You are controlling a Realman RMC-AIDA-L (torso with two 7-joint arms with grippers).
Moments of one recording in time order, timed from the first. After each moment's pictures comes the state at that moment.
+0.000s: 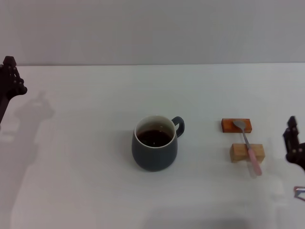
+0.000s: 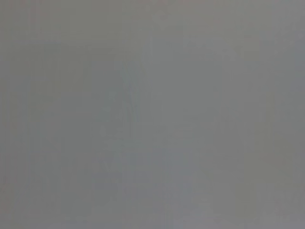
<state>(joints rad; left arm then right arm) -0.36 -2.05 1.80 0.33 -0.41 1.03 -0.06 -0.10 2.08 0.68 0.91 -2.15 -1.09 -0.46</state>
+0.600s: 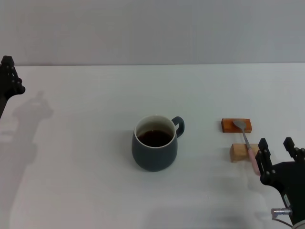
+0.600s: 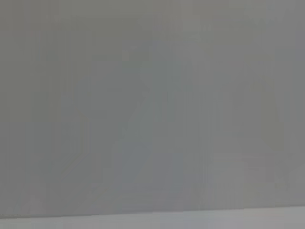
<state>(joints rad) -0.37 -2.05 1.80 0.33 -0.41 1.04 -0.06 -0.11 2.07 0.55 0.91 -2.09 -1.06 -0.46</state>
